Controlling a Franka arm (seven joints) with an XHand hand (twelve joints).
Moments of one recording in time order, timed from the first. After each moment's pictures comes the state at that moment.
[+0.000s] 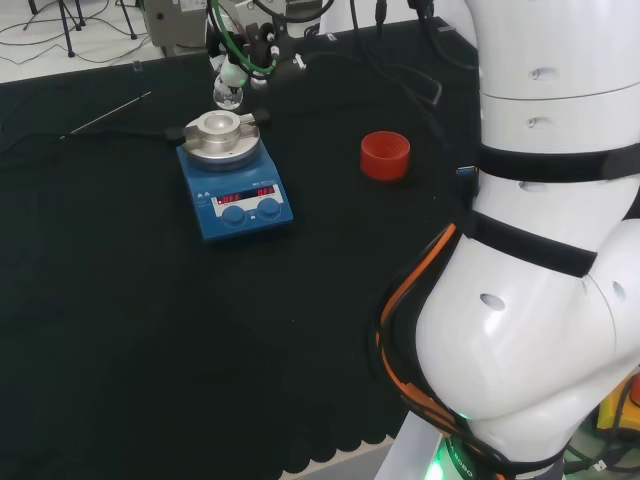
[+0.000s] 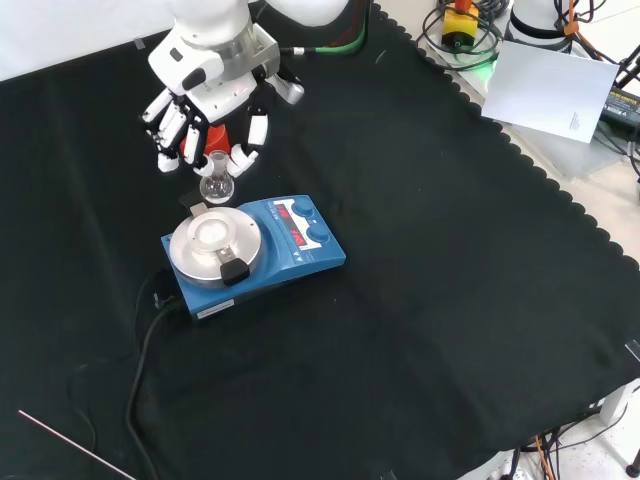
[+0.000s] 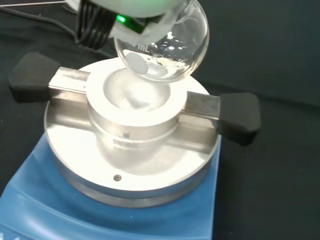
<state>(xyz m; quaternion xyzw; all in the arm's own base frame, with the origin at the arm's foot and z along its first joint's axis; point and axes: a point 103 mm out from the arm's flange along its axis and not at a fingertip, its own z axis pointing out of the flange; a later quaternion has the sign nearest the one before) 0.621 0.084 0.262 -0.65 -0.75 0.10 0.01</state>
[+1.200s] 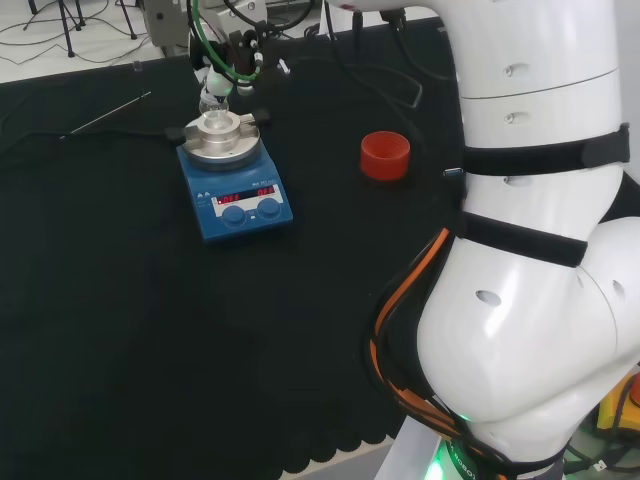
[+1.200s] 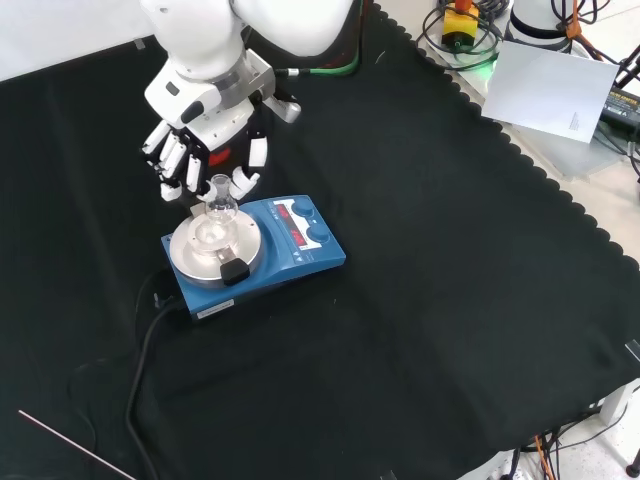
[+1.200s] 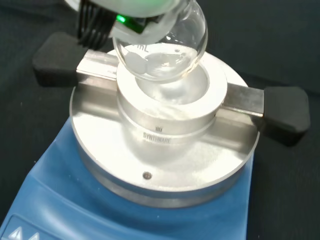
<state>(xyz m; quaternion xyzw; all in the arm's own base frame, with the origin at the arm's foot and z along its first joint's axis) 0.636 0.104 0.245 -0.62 -0.77 0.12 0.02</state>
